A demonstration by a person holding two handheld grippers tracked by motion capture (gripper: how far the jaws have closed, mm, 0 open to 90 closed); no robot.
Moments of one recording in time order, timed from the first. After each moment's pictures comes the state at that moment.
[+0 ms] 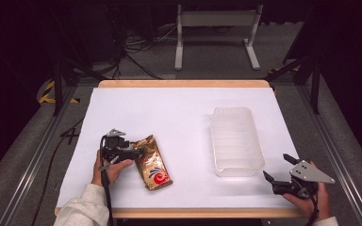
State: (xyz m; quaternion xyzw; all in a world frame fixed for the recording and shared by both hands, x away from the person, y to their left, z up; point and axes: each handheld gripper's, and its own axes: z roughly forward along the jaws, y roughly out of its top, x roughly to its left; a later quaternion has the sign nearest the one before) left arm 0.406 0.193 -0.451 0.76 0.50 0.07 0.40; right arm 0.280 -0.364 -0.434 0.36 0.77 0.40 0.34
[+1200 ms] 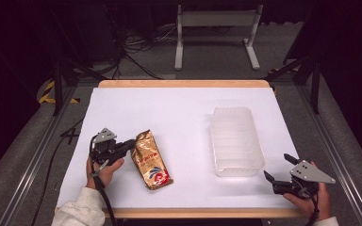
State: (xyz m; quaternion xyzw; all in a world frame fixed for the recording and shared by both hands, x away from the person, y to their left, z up) left arm 0.373 0.206 -0.412 0.76 0.42 0.13 0.47; right arm 0.279 -0.365 -0.433 0.36 0.77 0.40 0.35
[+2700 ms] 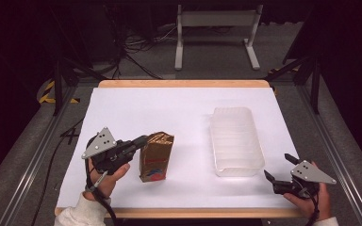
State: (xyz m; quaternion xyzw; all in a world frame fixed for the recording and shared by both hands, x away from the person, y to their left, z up) left arm 0.316 0.170 -0.335 0.75 0.27 0.17 0.58; right arm 0.278 -0.365 -0.432 0.36 0.76 0.40 0.35
